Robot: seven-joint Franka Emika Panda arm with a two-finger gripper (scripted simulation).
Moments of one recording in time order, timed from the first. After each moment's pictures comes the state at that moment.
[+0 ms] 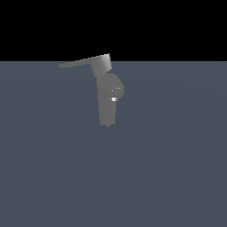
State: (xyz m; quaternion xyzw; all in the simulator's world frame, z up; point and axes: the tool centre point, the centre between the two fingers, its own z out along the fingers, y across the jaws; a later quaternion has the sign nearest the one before) arm -0.265 -0.015 0.482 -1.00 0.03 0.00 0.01
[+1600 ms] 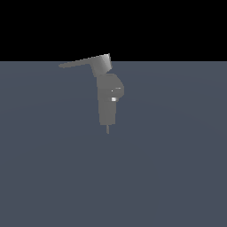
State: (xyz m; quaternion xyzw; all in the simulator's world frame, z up) arm -0.219 -0.007 0.485 -0.99 0.11 0.02 0.06
